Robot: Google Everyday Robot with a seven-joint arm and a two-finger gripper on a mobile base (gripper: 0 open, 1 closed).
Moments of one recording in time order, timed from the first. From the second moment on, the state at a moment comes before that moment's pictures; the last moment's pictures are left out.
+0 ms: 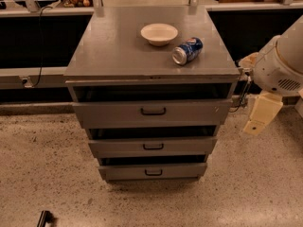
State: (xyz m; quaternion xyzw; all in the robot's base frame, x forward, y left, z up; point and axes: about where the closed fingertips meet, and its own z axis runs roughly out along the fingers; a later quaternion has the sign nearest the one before) arm 0.467 -0.210 0.918 -0.62 0.76 -0.04 0.20
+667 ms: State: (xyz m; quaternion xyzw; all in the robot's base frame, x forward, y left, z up) arm 0.493 -0.186 0.811 -0.61 0.77 -0.02 0.17
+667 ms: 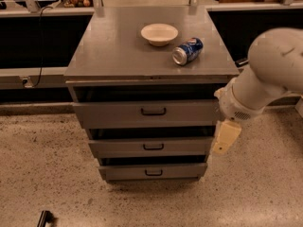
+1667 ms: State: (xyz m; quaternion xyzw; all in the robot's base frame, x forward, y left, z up) arm 0.492 -0.185 0.706 -0.59 0.76 0.03 0.26
